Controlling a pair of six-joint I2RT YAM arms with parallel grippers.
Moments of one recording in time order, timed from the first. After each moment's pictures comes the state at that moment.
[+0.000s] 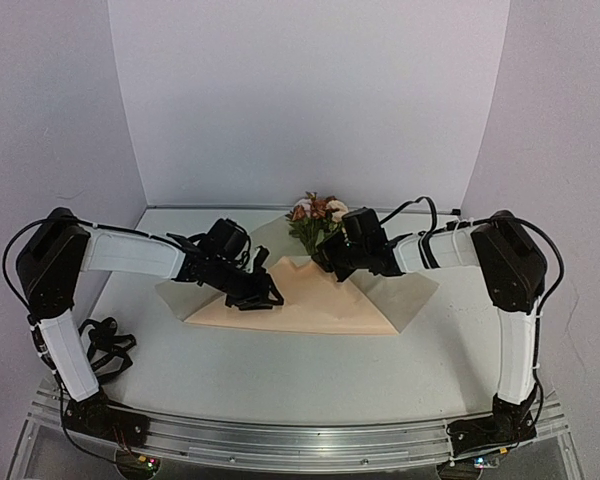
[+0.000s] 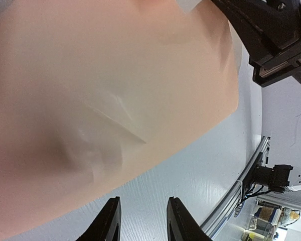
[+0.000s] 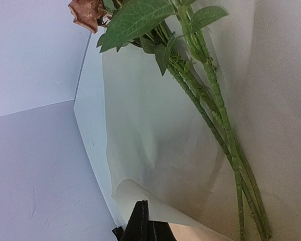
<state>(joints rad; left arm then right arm) -0.74 1.80 1.11 -0.20 0.44 -0.71 0.67 2.08 1.36 0.13 -0.12 1.43</state>
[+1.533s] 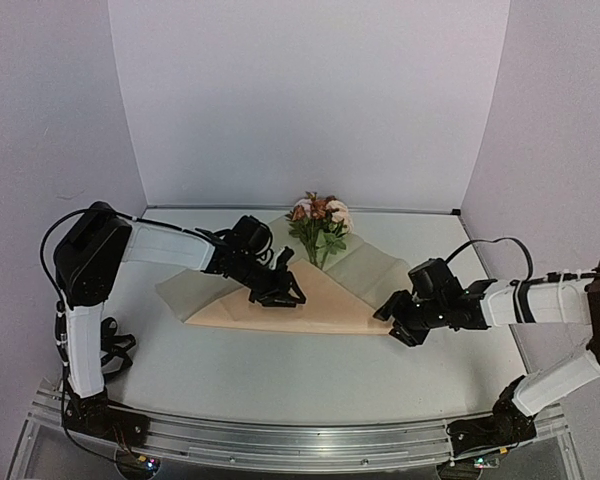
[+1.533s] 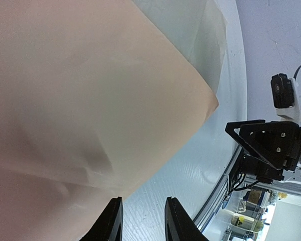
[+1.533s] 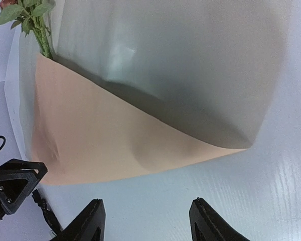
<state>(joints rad) -0.74 2.03 1.34 -0.20 0.61 -0.68 0.66 1.39 0.63 -0.14 -0.06 1.26</state>
